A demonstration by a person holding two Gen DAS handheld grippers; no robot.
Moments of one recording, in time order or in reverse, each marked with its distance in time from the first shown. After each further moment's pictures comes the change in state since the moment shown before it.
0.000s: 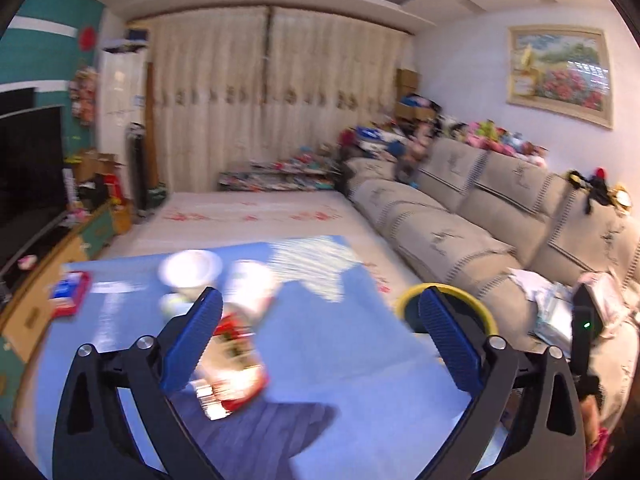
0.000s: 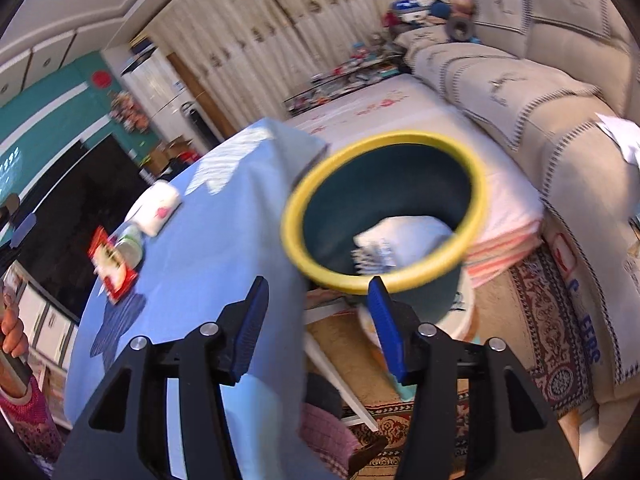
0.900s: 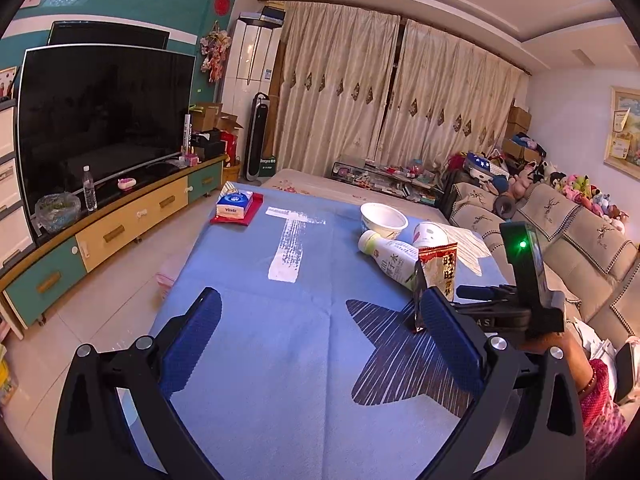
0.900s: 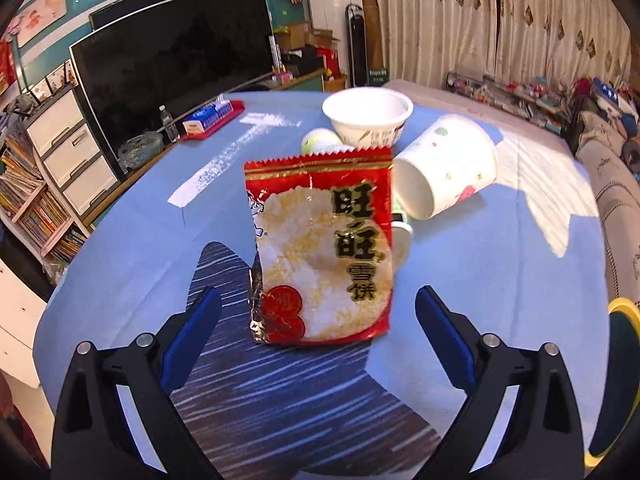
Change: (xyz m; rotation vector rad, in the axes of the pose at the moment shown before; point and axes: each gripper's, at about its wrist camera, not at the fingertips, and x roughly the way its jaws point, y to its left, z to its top) left arm -0.109 0.174 -0.109 -0.273 0.012 0.278; right arm 0.180 0.300 -0.007 -0.579 0.269 0.134
